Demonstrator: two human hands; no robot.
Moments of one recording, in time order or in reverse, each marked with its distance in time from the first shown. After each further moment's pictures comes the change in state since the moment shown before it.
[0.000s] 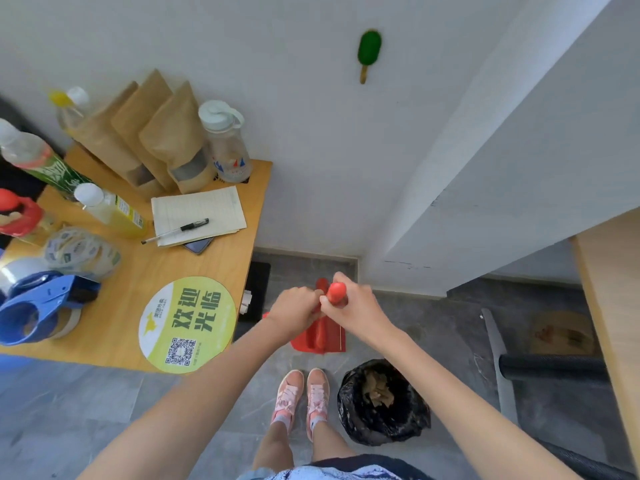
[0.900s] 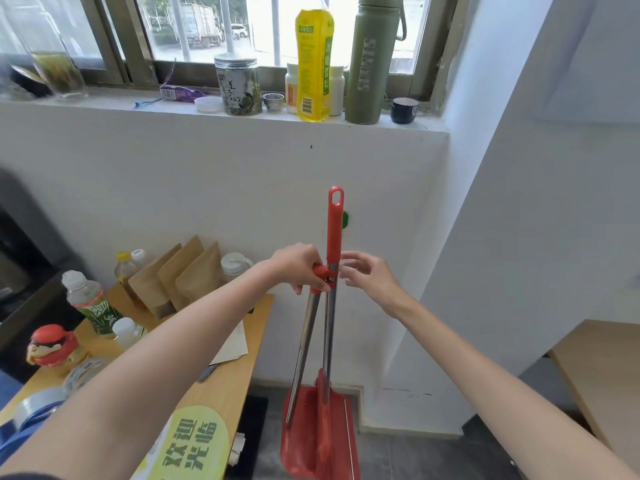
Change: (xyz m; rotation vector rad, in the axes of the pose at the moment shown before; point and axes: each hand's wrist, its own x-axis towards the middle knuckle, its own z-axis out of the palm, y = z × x) left_hand 0.033 0.029 -0.314 -0.107 0.143 -0.015; right_hand 0.066 -0.122 -0.196 0.478 0.124 -0.337
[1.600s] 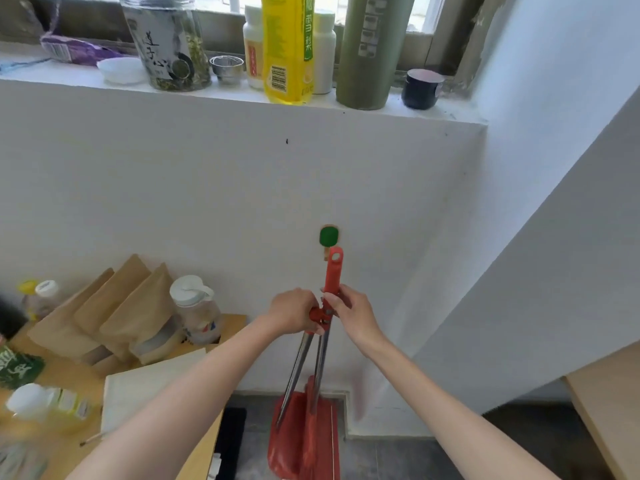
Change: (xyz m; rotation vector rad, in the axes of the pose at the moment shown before) left_hand 0.158 -0.063 0.081 0.093 -0.083 -0.043; right_hand 0.113 0.096 0.017 0.016 0.177 0.170
